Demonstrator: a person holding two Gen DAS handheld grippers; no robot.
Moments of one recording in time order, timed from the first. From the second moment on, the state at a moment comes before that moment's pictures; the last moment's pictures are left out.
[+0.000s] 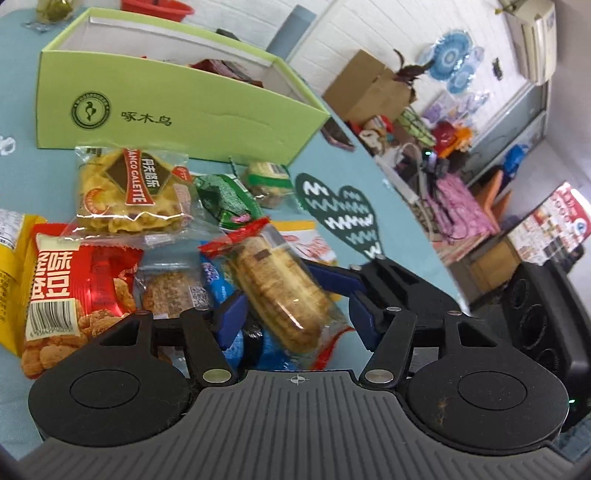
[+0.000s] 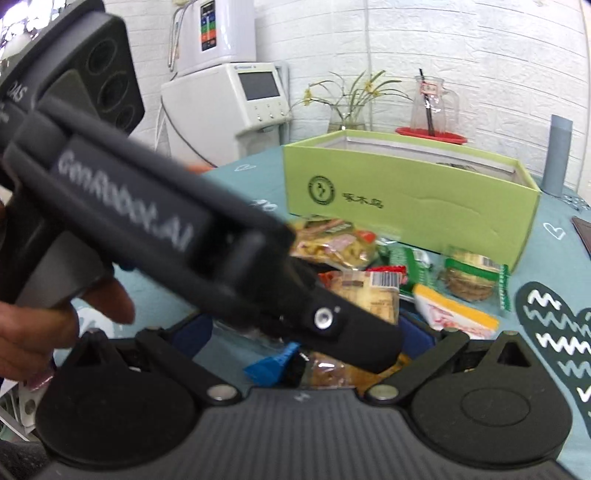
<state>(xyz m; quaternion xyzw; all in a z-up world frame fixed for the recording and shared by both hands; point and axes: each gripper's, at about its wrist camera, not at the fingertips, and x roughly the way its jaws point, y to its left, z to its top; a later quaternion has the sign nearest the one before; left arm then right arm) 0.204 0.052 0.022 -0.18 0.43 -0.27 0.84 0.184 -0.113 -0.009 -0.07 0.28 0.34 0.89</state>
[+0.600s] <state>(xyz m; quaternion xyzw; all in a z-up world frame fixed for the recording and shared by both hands) 0.219 0.051 0.017 -0.21 0.43 -0.24 0.84 0.191 -0.149 -0.007 0.01 0.29 0.31 0.91</state>
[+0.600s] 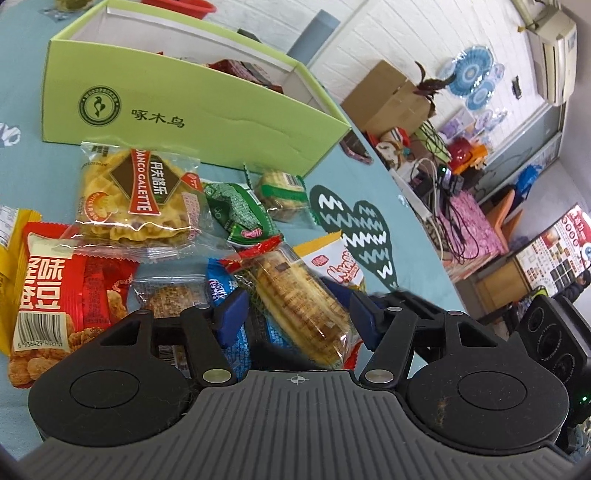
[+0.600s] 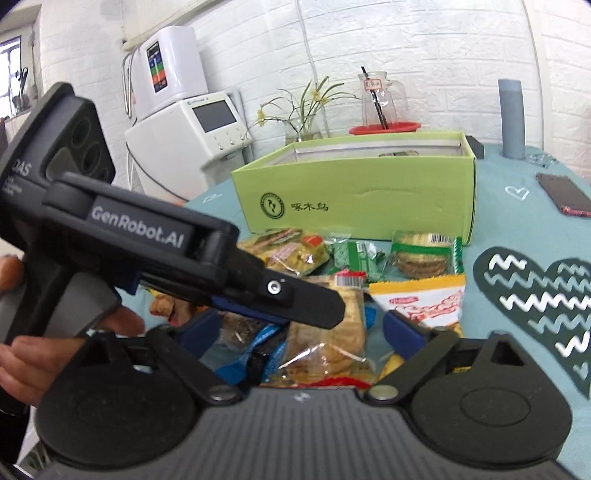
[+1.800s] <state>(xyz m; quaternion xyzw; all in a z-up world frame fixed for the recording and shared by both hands) 0.422 0.180 0.061 -0.21 0.35 -0.10 0.91 0.435 0.009 0.034 -0.04 0.30 0.41 0.86</state>
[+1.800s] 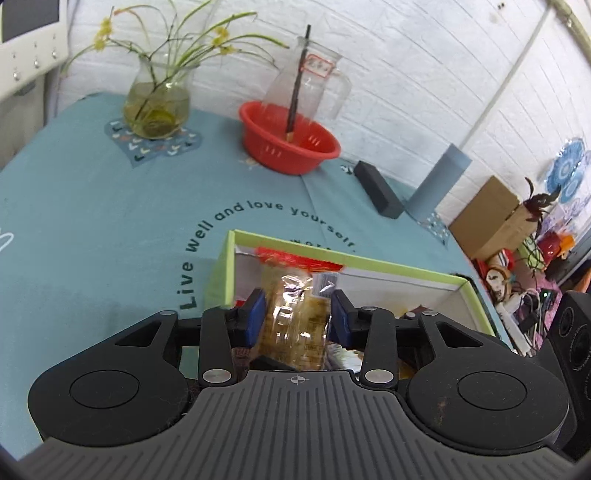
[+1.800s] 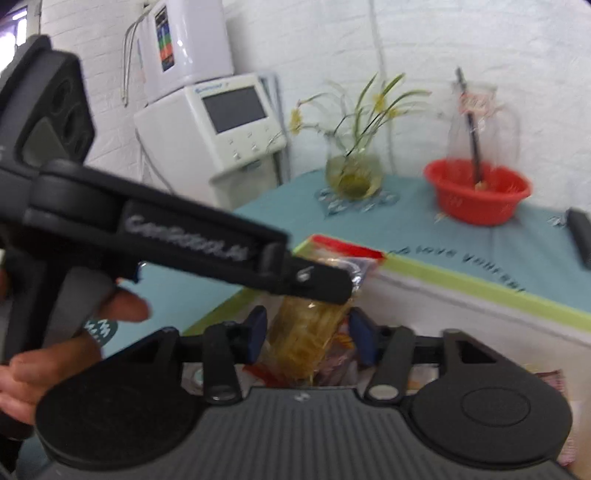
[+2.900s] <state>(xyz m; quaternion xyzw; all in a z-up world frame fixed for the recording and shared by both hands) 0.277 -0.022 0.005 -0.22 0.47 -0.28 0.80 0.226 -0.204 -0.024 -0.04 0.31 0.18 0.93</state>
